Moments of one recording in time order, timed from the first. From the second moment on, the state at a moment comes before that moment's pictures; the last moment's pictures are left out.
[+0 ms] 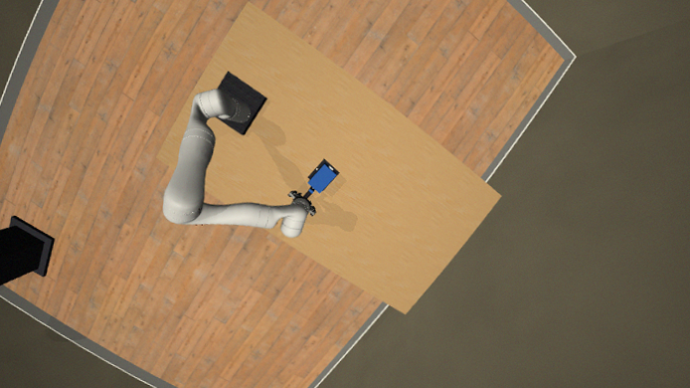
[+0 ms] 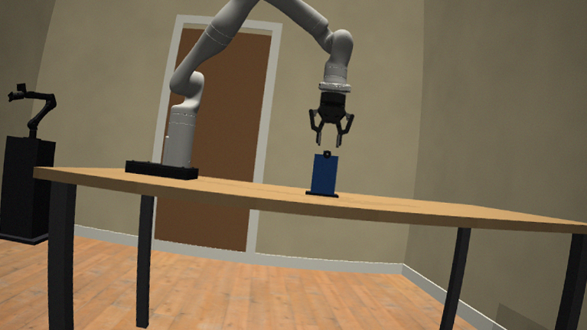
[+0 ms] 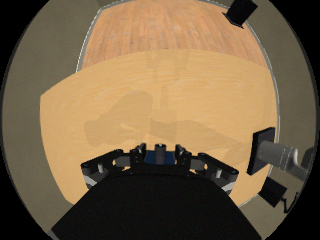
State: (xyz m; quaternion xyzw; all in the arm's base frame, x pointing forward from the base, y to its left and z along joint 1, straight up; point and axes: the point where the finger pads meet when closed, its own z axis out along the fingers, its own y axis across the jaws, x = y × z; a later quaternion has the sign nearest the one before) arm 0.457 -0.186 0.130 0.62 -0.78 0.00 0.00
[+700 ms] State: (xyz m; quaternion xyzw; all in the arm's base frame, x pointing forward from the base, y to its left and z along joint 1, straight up) arm 0.457 -0.187 0.119 0.62 -0.78 0.00 0.00
